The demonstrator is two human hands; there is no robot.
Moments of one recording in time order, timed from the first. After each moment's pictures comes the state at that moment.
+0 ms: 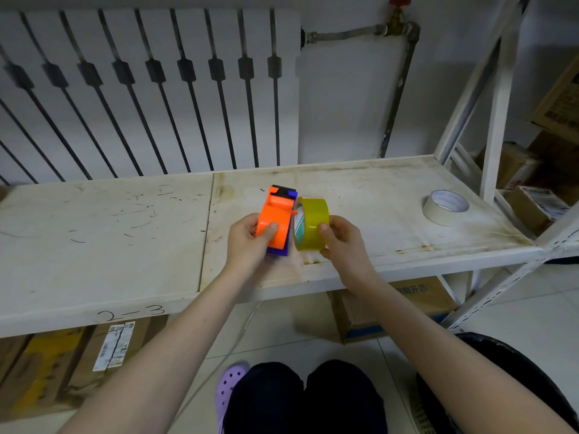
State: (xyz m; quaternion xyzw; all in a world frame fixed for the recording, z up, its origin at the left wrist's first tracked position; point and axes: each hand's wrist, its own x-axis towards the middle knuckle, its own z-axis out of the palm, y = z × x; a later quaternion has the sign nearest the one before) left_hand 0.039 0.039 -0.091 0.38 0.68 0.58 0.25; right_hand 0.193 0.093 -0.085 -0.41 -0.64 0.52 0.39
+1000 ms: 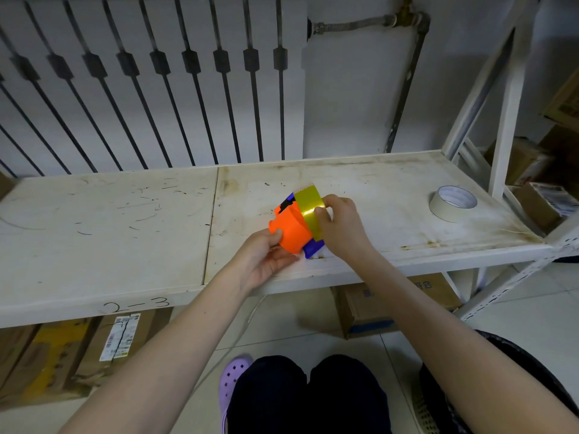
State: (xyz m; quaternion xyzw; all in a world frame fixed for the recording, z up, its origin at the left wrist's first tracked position) left_hand 0.048 0.038 -0.094 0.11 0.53 0.59 0.59; right_hand 0.177 0.111 -0.068 -0.45 -0.76 0.36 0.30
